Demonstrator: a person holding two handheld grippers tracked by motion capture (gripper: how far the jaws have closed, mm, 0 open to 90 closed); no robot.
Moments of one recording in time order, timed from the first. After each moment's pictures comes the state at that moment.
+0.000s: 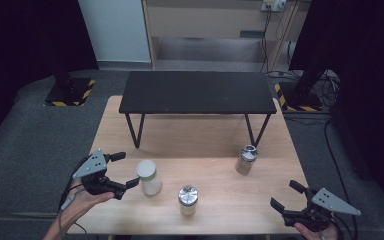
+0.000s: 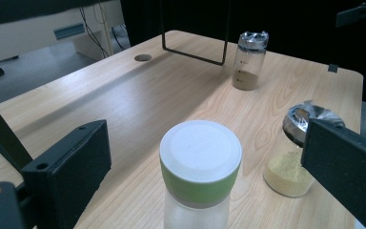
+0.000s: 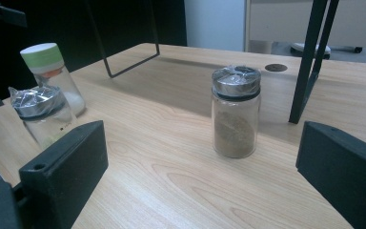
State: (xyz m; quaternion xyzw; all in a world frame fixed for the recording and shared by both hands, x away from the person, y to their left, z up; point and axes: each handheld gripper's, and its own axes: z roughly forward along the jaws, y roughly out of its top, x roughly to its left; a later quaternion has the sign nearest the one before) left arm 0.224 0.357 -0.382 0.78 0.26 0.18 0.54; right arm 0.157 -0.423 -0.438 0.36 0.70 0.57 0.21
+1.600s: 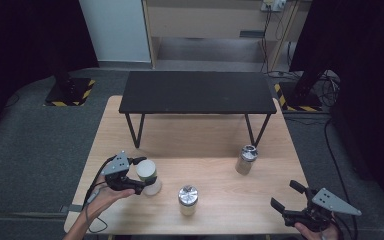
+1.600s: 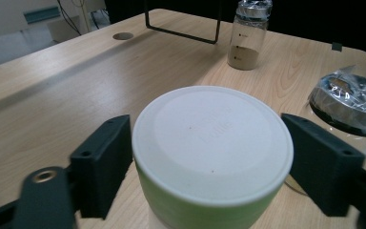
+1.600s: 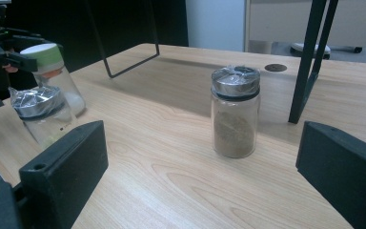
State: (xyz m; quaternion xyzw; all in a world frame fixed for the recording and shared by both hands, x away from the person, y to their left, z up) left arm 0.262 0.332 -0.428 0.79 0.25 0.16 0.54; right arm 0.157 -0.424 -0.438 0.37 0.70 0.58 0.21
